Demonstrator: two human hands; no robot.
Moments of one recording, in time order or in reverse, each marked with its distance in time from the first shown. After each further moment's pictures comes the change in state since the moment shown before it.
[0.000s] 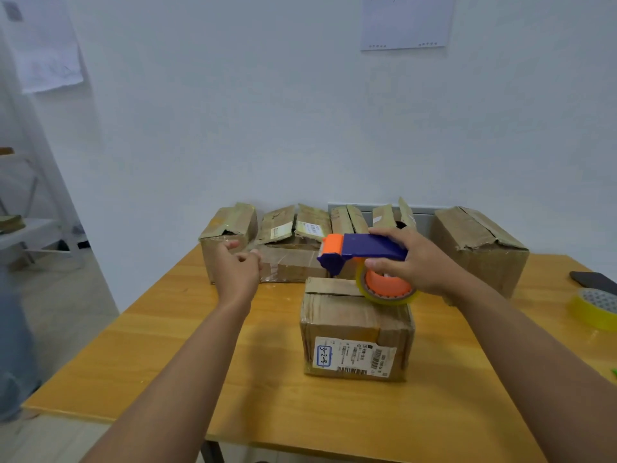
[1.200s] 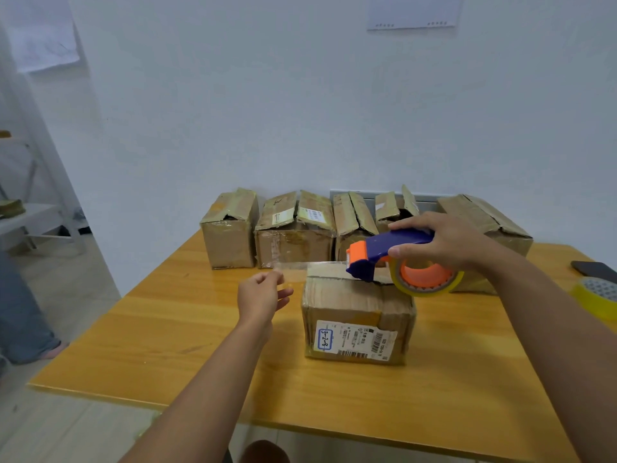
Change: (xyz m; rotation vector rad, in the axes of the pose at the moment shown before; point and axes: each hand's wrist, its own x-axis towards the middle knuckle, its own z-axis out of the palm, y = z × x) left_hand -0.040 -0.047 0.010 -0.134 -0.099 -0.331; right_hand -0.011 -0.007 -0.034 -0.145 -0.074 0.057
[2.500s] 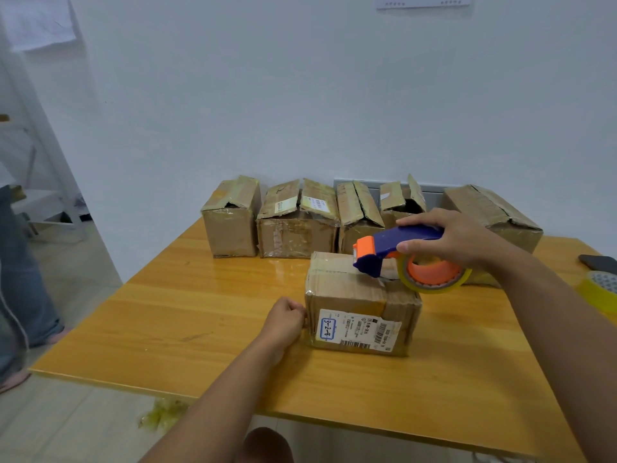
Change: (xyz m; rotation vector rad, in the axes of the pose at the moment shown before) left_hand -0.013 -0.056 0.003 0.473 -0.265 -0.102; right_hand 0.000 0.015 0.010 0.037 -0.019 0.031
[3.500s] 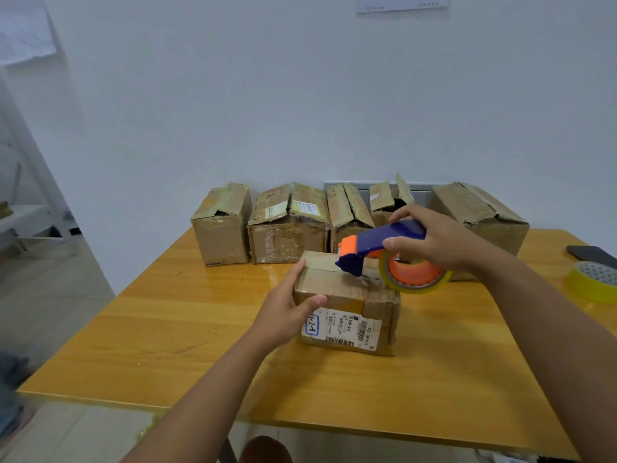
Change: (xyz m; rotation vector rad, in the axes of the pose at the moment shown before) left_hand -0.013 0.029 -0.017 0.228 -0.144 0.568; right_hand -0.003 -0.002 0.007 0.051 0.050 0.000
